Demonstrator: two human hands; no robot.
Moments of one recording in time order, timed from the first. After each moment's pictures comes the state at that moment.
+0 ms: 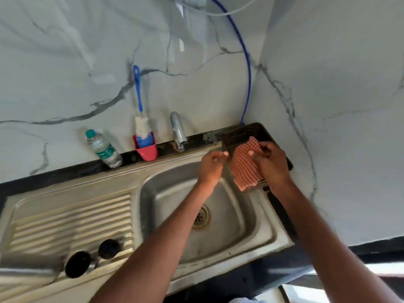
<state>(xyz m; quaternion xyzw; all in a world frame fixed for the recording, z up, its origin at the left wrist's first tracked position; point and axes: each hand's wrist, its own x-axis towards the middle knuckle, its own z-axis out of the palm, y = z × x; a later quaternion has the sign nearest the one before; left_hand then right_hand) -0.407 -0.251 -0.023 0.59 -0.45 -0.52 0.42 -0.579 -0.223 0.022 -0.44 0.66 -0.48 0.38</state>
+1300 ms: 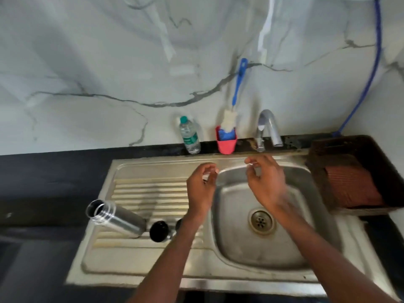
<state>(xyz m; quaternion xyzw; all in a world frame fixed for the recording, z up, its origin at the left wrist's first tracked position) -0.172 -0.158 -0.037 0.68 -0.43 -0.25 0.54 -0.349 -0.211 0.002 -0.71 0.54 -0.38 0.24</state>
